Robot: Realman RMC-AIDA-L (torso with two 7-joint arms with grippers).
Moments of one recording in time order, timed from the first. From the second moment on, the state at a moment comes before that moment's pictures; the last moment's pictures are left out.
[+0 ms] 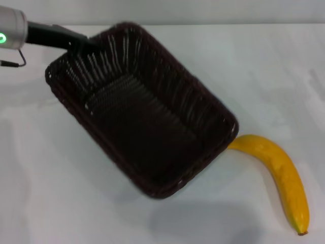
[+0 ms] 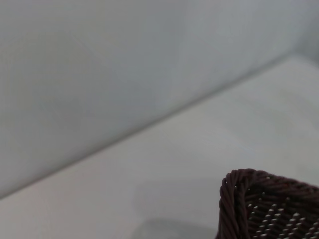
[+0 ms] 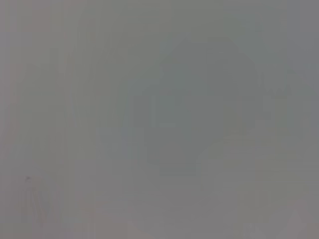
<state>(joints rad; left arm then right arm) -0.89 -1.85 0.76 0.47 -0.92 -1.23 1.26 0.49 2.02 -0.47 0.03 2.19 1.42 -2.65</state>
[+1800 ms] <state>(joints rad) -0.52 -2.04 0.54 0.35 -1.50 -1.16 1.25 0.49 2.02 -0.48 -0.02 2.18 1.37 -2.65</state>
